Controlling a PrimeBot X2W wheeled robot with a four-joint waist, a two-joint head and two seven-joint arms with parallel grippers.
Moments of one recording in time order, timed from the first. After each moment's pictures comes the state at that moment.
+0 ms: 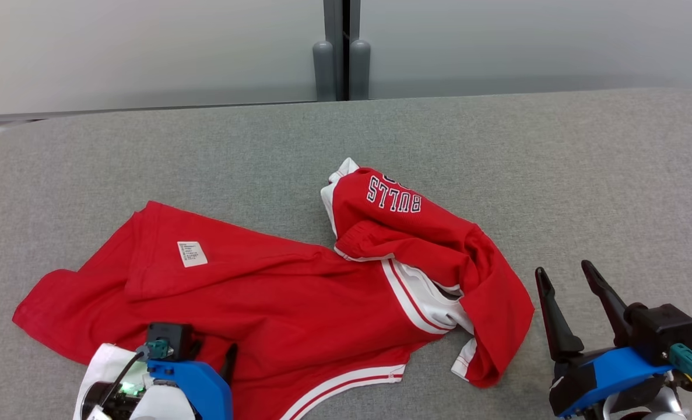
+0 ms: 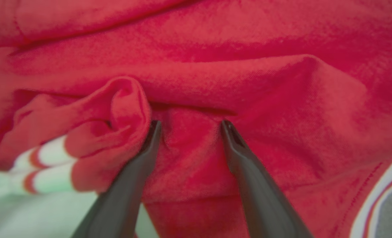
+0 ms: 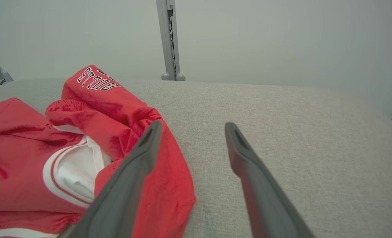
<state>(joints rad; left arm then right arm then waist) -0.16 0.33 -0.50 0.41 -0.53 0.06 0.23 0.01 -0.06 -0.02 -0.05 0.09 0.13 0.02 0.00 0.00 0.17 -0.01</state>
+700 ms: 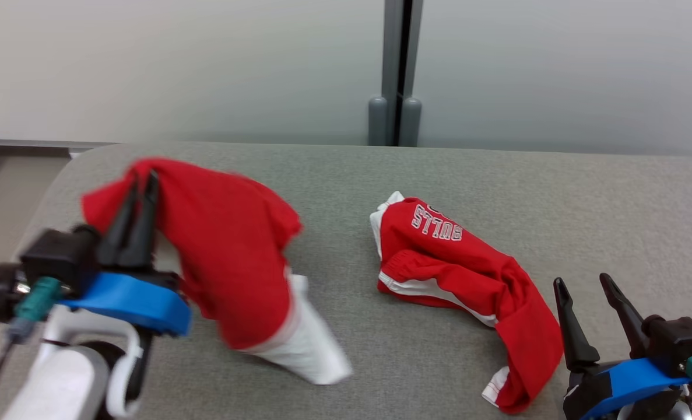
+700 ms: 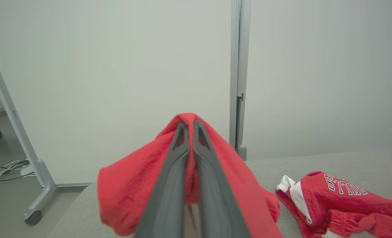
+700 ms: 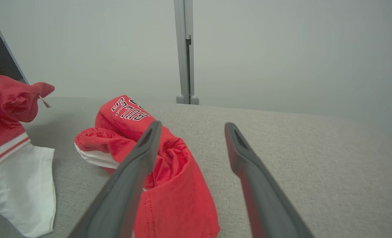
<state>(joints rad) -0.23 0.44 -0.36 -0.14 -0.42 0.21 0.07 0.03 -0.05 -0.06 -0.03 0.10 0.13 0.01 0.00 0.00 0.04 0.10</state>
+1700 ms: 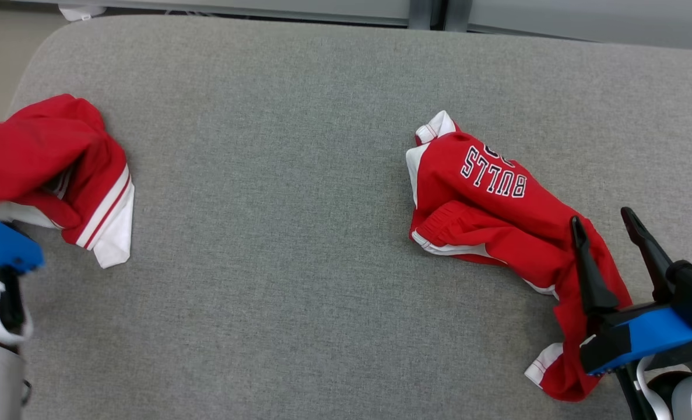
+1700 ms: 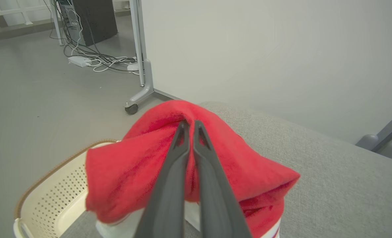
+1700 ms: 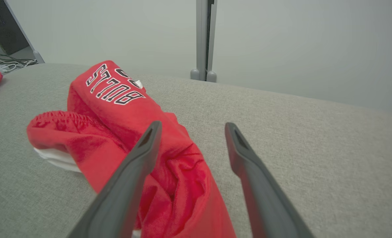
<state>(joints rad) -0.55 0.46 -0.06 0.63 -0.65 0.06 -0.14 -0.07 -0.10 -0.06 -0.14 0.08 0.13 0.06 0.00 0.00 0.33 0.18</state>
